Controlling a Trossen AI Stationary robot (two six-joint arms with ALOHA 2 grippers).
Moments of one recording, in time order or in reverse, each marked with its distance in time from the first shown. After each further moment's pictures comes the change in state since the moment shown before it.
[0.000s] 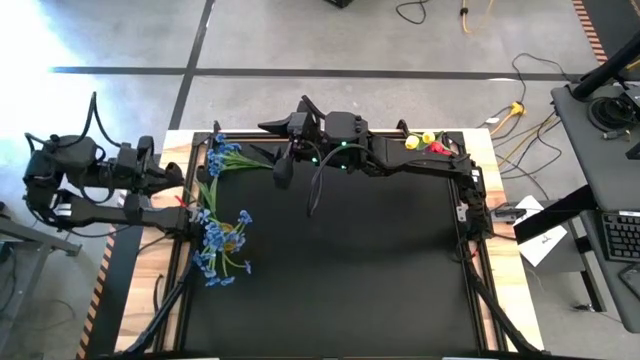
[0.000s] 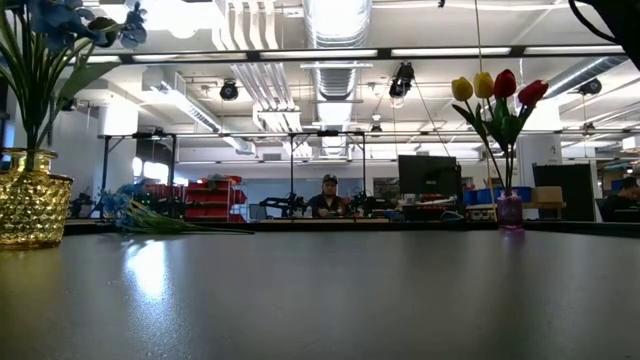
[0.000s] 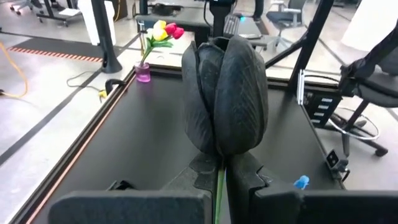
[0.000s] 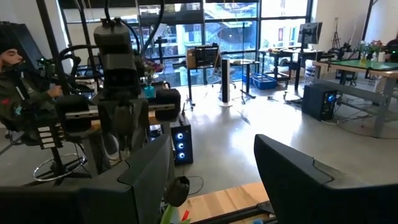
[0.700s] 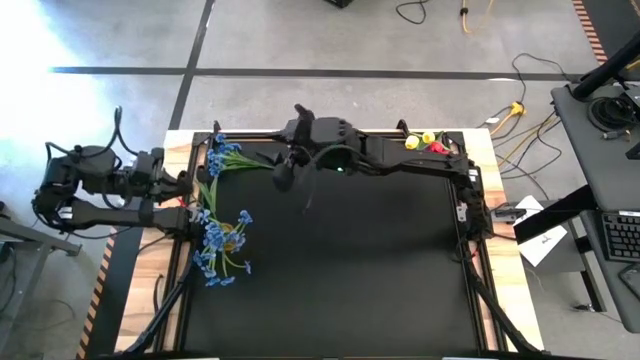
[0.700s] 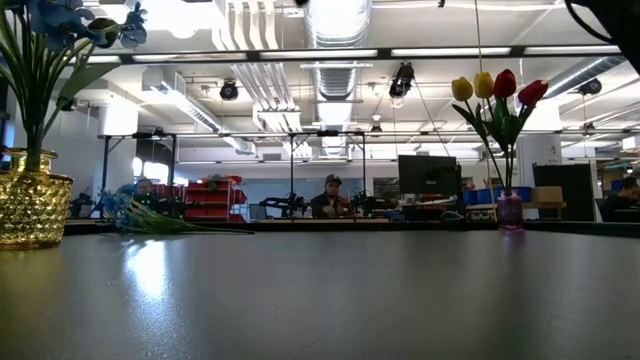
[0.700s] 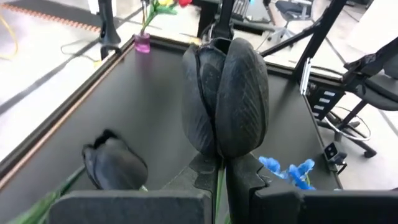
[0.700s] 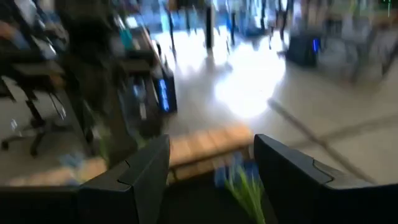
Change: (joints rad) left arm 0.000 -0.090 -0.176 0.019 -0.001 -0.112; right arm -0.021 0.020 -0.011 -0.197 0.042 0.038
